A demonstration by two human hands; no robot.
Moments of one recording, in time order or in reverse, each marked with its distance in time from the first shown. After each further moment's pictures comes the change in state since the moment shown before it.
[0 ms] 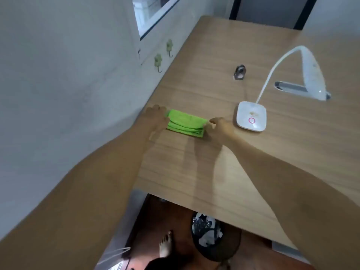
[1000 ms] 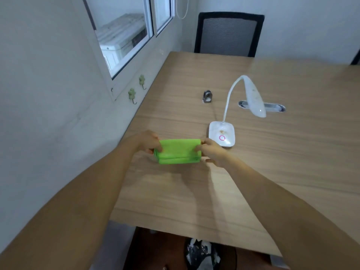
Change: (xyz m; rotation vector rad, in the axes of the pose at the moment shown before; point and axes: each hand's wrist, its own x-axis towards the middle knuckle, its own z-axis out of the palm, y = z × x) left_hand -0.019 0.063 -0.042 -0.357 -0.272 0.088; right_hand -0.039 0.027 -0.055 0.779 -0.202 0.287
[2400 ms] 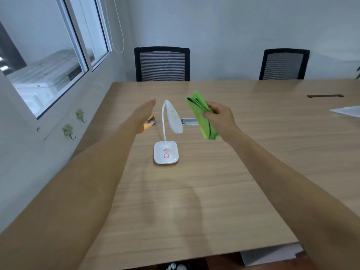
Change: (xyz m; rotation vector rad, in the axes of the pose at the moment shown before) left_hand 0.013 0.222 -0.012 -0.956 0.056 0.228; right_hand -0.110 -0.067 -0.190 0.033 0.667 -0.542
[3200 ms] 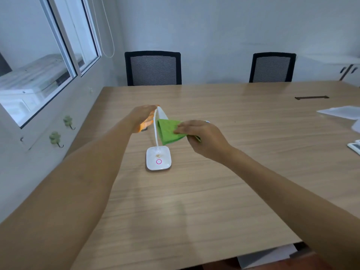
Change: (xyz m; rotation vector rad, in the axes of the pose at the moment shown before) left_hand 0.036 0.007 0.013 -0.003 -0.102 0.020; right_hand -0.048 -0.007 -0.006 -0.587 -0.175 -0.808
